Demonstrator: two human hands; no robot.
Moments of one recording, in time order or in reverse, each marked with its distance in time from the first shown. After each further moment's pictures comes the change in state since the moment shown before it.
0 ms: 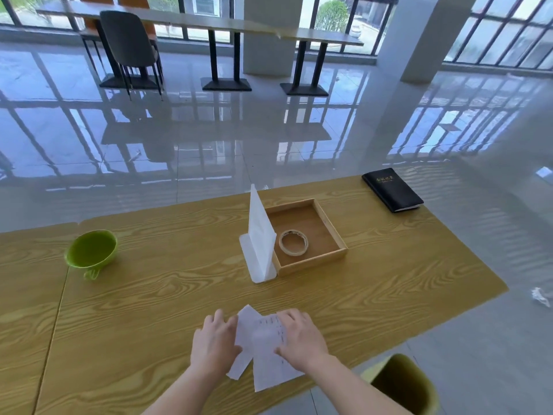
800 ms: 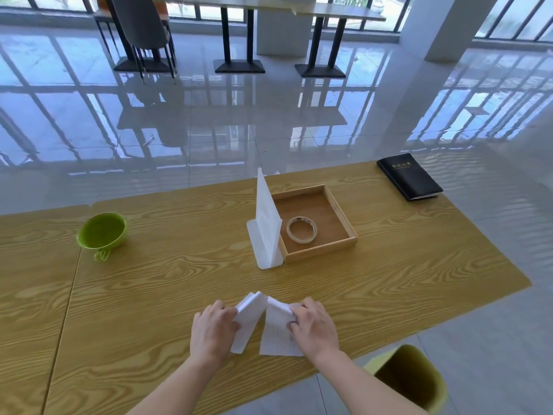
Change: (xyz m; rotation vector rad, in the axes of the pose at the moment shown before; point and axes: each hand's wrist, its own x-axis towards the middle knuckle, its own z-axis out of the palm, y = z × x) left_hand -0.001 -0.011 0.015 -0.116 0.133 -0.067; right_hand -0.003 0.015 0.008 0.061 0.194 0.017
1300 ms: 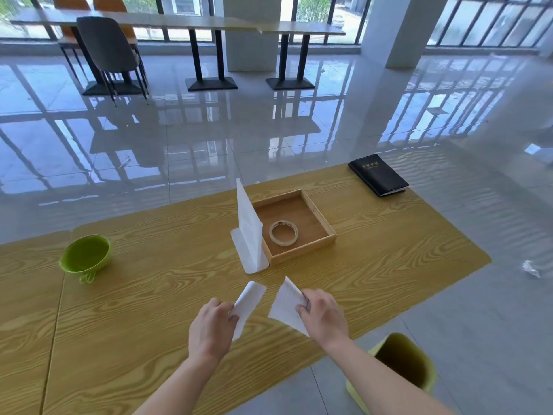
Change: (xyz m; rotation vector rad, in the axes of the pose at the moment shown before) left_hand -0.009 0.024 -0.032 -0.123 0.090 0.051; right_hand -0.022 0.012 -0.046 0.143 0.207 0.123
